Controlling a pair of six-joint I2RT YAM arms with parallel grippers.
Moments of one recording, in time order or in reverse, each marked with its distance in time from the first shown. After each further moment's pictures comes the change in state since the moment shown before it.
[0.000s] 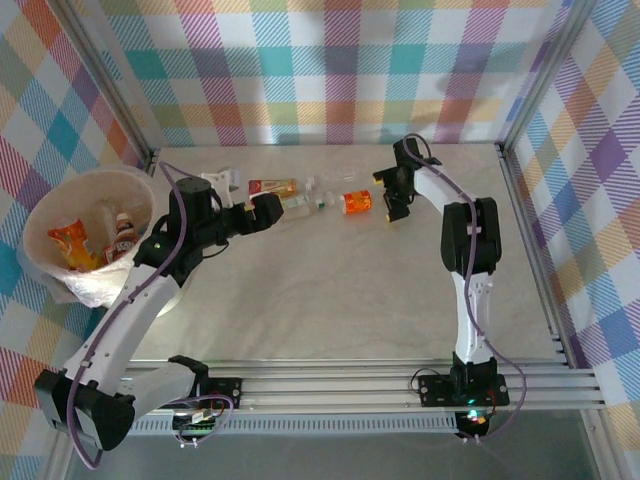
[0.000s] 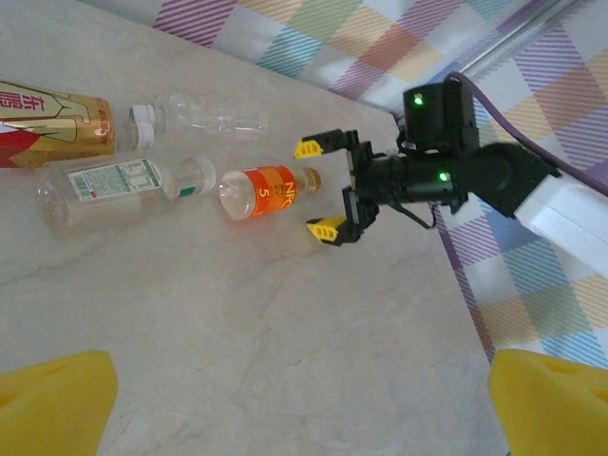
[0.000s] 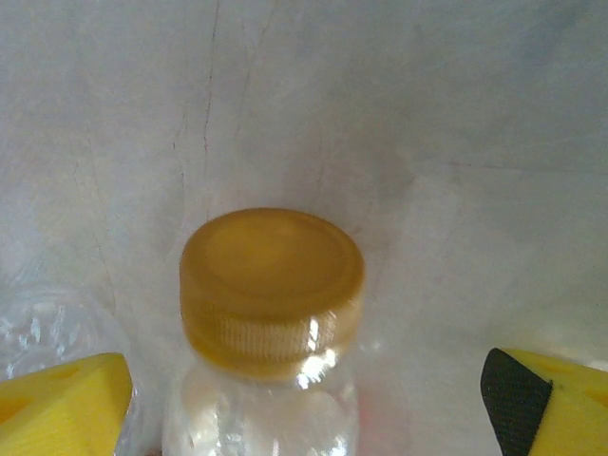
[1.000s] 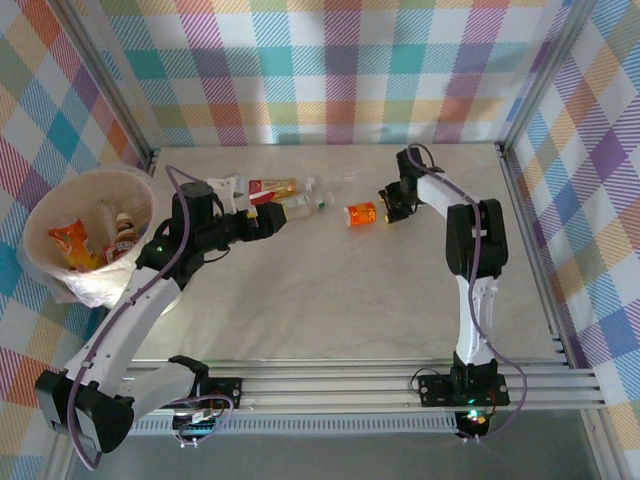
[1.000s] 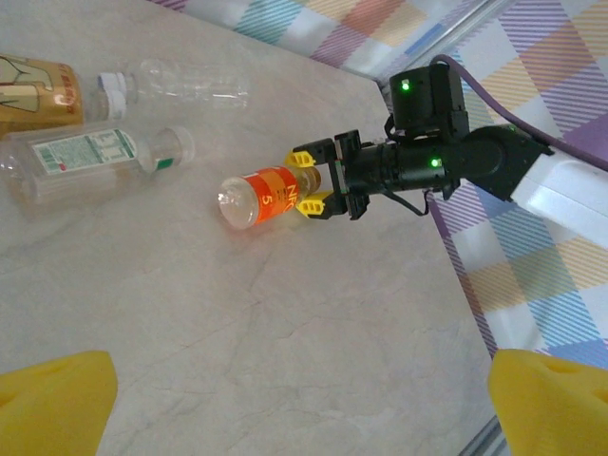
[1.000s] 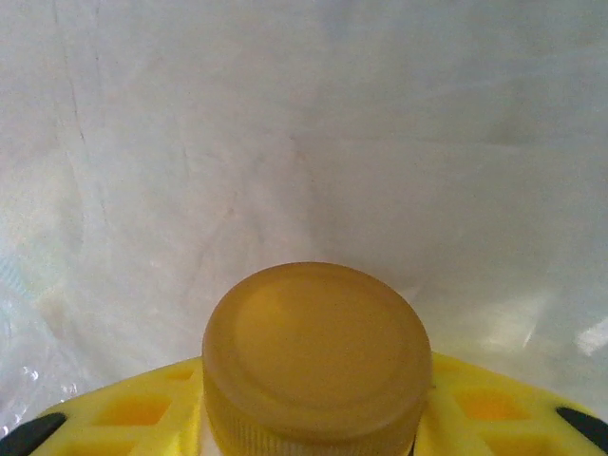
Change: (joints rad) left arm -0.010 -0.004 -0.039 0.009 0.069 0.025; right arm -0.010 -0.143 -0.269 0.122 -0.011 0.016
